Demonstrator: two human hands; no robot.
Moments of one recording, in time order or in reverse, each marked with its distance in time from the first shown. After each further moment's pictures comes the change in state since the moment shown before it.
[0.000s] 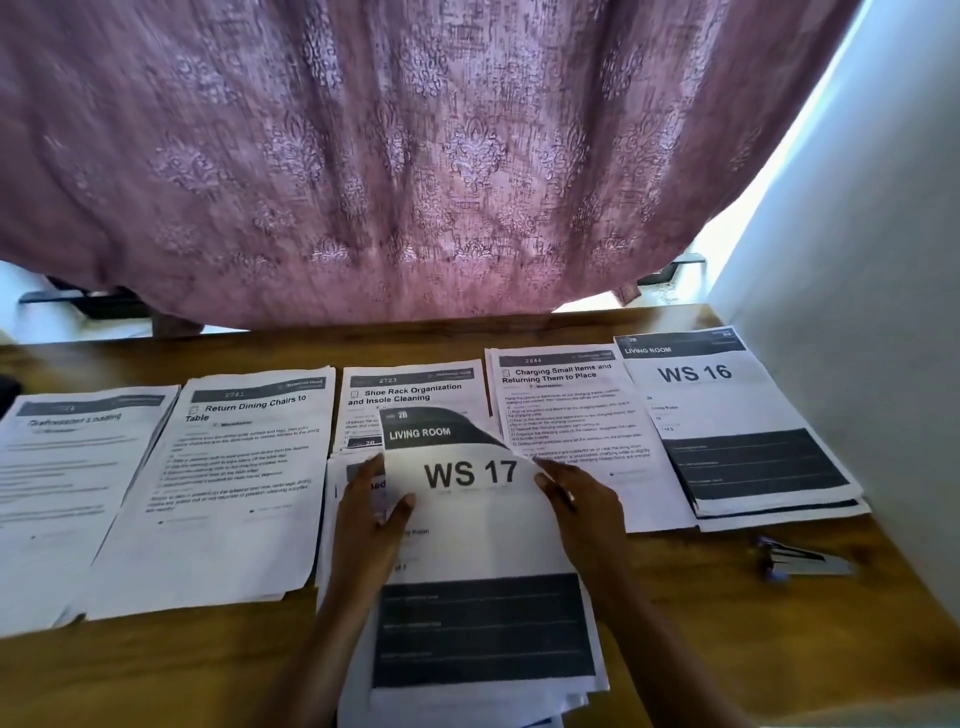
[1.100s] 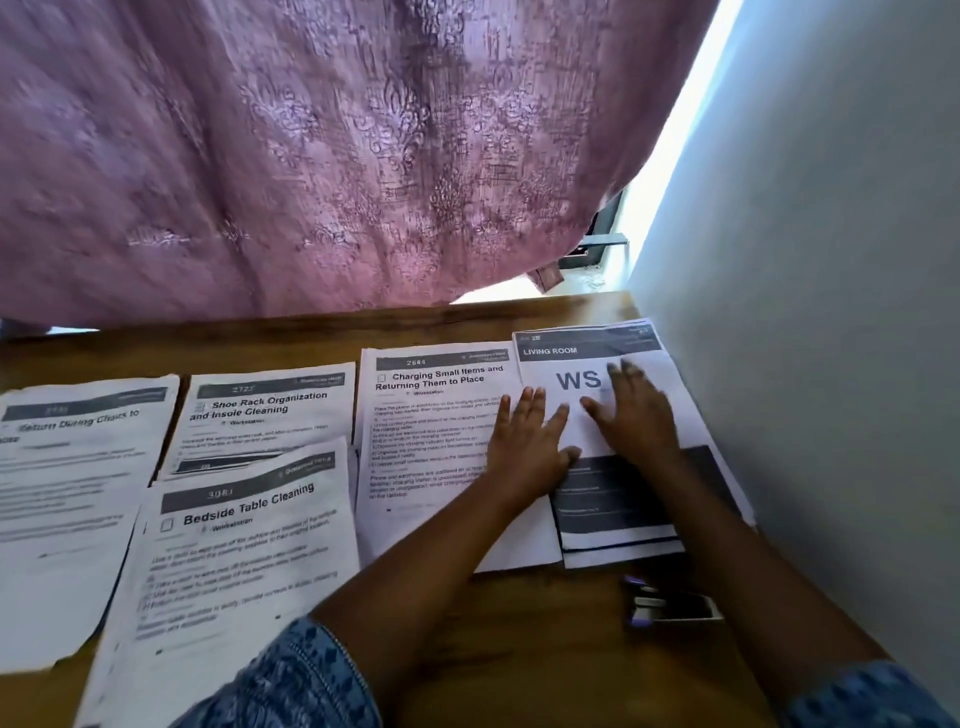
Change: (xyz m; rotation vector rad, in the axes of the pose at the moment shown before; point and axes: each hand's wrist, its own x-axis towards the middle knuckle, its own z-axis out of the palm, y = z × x) left_hand 0.053 0.141 0.315 0.925 -0.547 0.466; right_hand 0.190 0.180 -0.159 -0.692 0.000 -0.042
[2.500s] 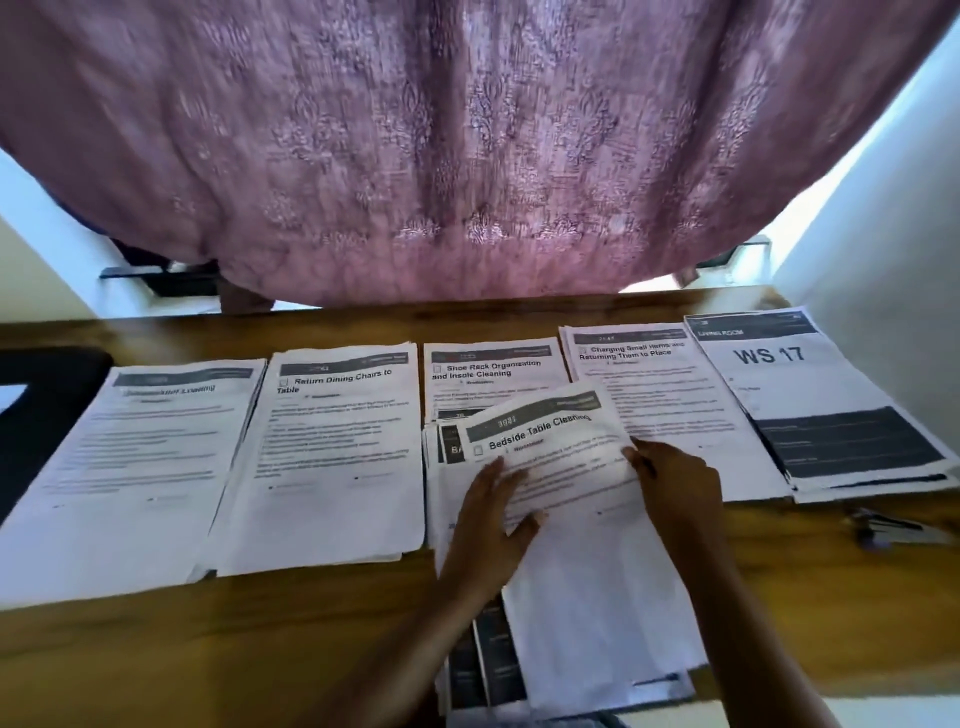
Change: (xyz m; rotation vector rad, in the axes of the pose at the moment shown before) left_hand -0.283 -0.248 0.007 -0.808 0.256 -0.138; right_hand -0.189 -0.285 0.003 0.099 0.080 0.096
